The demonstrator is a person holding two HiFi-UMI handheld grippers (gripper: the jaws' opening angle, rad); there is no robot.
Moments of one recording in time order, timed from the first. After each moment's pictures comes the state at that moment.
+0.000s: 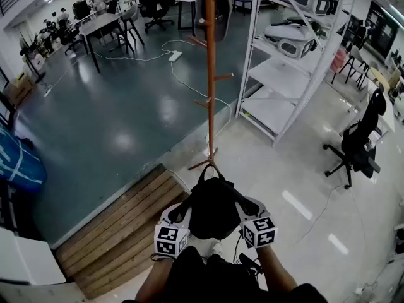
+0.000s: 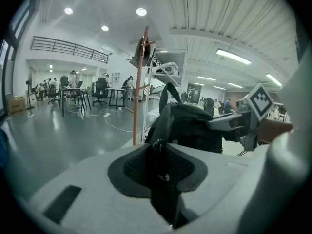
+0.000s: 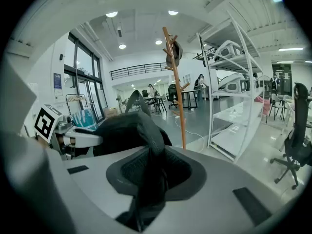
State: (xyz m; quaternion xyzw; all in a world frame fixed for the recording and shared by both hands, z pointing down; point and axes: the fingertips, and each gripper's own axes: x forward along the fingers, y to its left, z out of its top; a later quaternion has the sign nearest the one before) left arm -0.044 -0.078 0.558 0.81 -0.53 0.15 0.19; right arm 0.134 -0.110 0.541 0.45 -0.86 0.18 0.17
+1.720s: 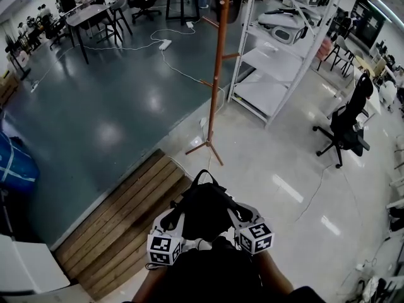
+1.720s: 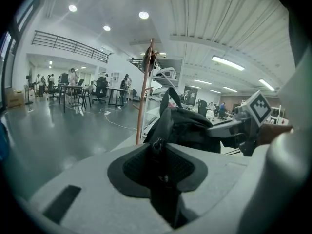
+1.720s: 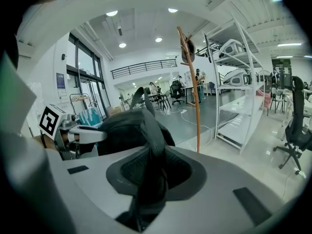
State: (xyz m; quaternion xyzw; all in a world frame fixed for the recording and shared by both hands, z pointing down) left arm -0.151 0.057 0.561 0.82 -0.51 0.13 0.19; right arm 0.023 0.039 0.557 0.44 -0.86 0.20 0.18
